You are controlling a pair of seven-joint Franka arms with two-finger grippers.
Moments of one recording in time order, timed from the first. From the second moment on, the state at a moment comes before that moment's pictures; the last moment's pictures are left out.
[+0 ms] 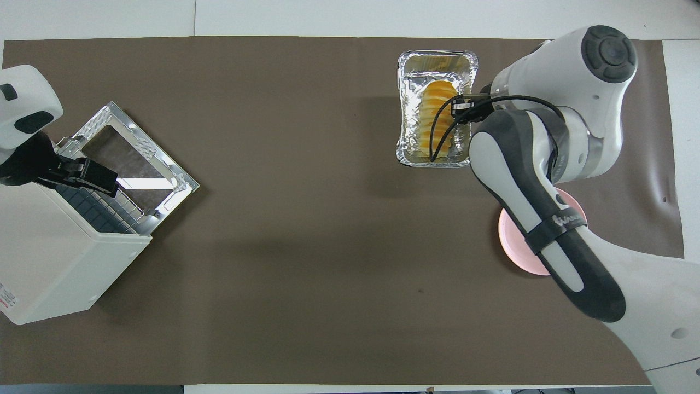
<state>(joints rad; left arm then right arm) -0.11 0.03 -0.02 -1.58 0.01 1.46 0.09 0.21 0.40 0.03 -1.61 0.14 2.16 0.22</state>
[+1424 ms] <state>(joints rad) -0.11 0.03 -0.02 -1.58 0.01 1.46 0.09 0.43 0.54 0.02 -1.65 0.18 2.33 0.44</state>
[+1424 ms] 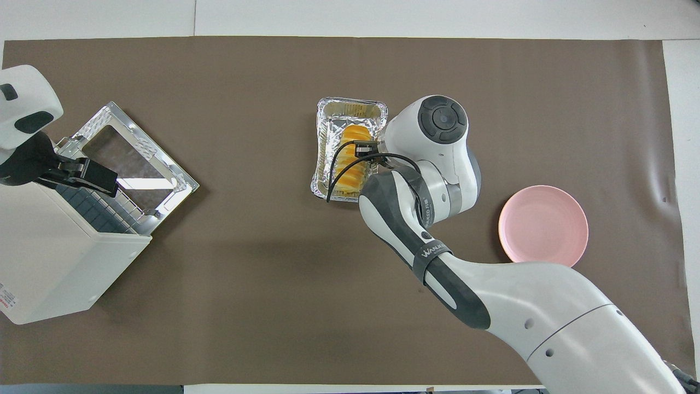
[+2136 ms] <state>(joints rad) -0.11 0.03 -0.02 -1.58 0.01 1.46 0.09 0.31 0.32 0.00 -1.61 0.18 2.02 0.42</state>
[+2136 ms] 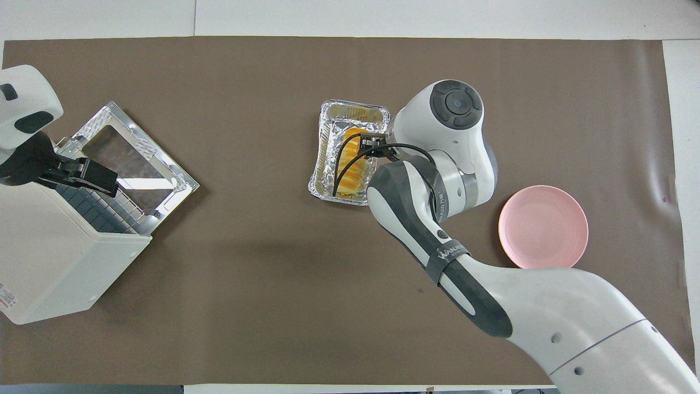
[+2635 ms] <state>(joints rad) -0.13 0.02 -0.04 -1.58 0.01 1.52 -0.02 0.04 0.13 -0.01 -1.61 0.16 1.72 0.08</state>
